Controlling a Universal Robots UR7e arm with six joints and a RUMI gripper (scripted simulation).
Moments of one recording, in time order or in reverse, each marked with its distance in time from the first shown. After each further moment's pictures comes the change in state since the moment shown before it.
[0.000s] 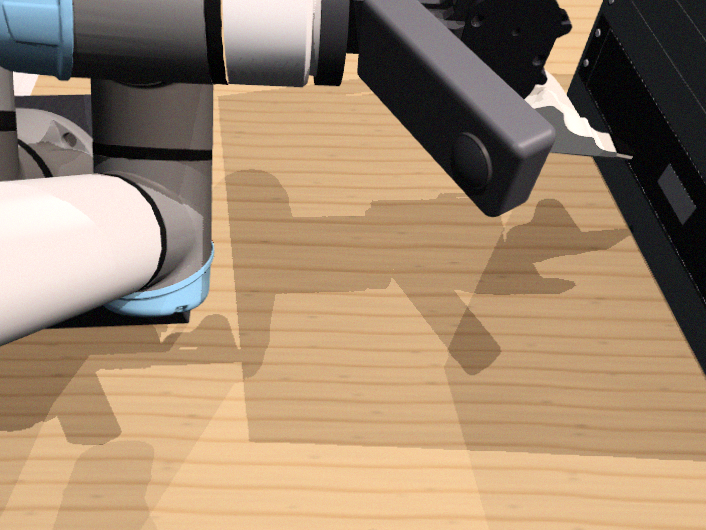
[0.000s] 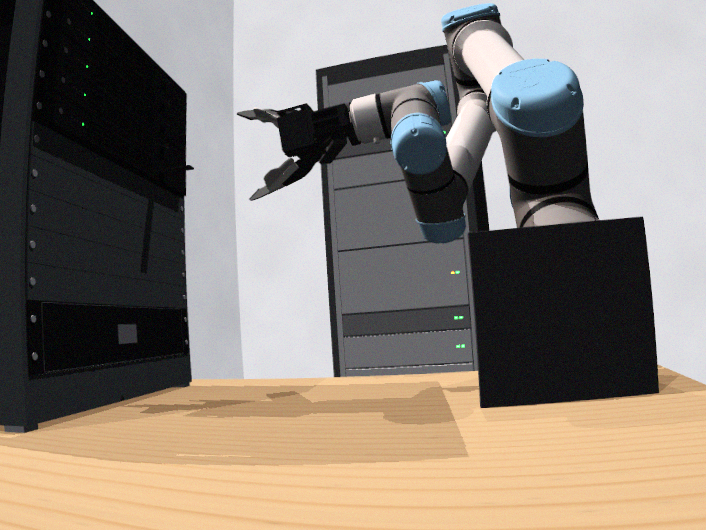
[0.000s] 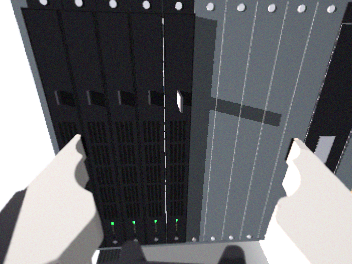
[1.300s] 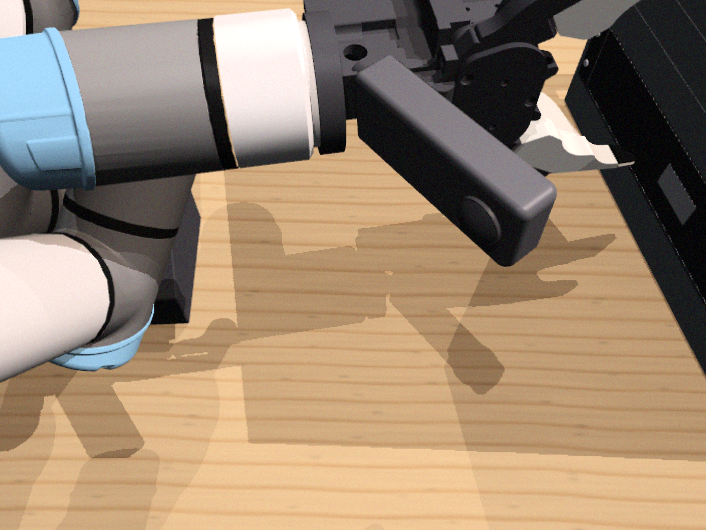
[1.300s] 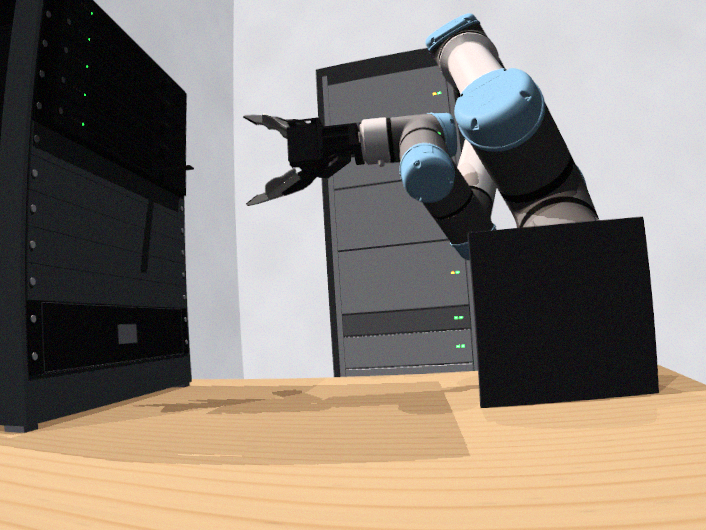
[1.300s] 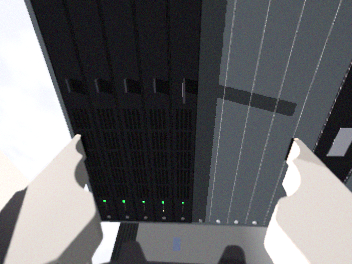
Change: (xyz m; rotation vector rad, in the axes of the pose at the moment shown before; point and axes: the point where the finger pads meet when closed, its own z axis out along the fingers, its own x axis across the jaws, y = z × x) arm 0.008 0.001 -0.002 -0.107 -0.106 0.022
